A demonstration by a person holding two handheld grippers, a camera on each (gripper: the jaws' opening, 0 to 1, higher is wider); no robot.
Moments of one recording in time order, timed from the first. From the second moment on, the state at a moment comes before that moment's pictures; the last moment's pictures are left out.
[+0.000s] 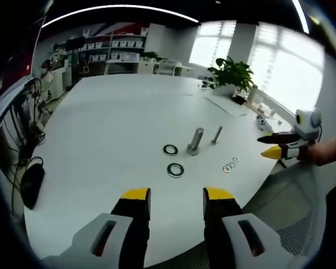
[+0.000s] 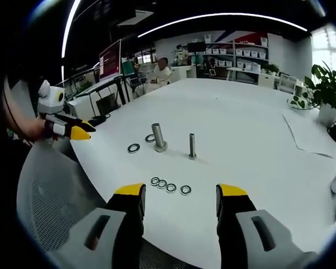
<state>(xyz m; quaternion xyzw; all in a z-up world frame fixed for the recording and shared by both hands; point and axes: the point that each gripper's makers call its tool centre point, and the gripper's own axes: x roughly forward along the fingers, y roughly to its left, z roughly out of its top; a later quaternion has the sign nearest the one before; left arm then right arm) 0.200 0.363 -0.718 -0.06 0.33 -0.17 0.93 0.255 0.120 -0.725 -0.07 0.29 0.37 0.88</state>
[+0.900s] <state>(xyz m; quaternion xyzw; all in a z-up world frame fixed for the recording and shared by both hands) 0.235 0.328 -0.747 0.01 0.43 -0.24 0.87 0.253 0.121 -0.725 -0.05 0.29 0.38 0.88</state>
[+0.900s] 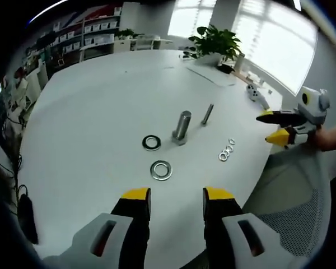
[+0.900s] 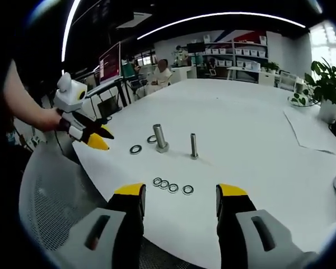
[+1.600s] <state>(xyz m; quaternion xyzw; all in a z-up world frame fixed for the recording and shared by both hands) 0.266 0.330 -0.775 0.10 0.53 -0.24 0.81 0.249 0.124 -0.727 -0.06 0.30 0.39 0.87</state>
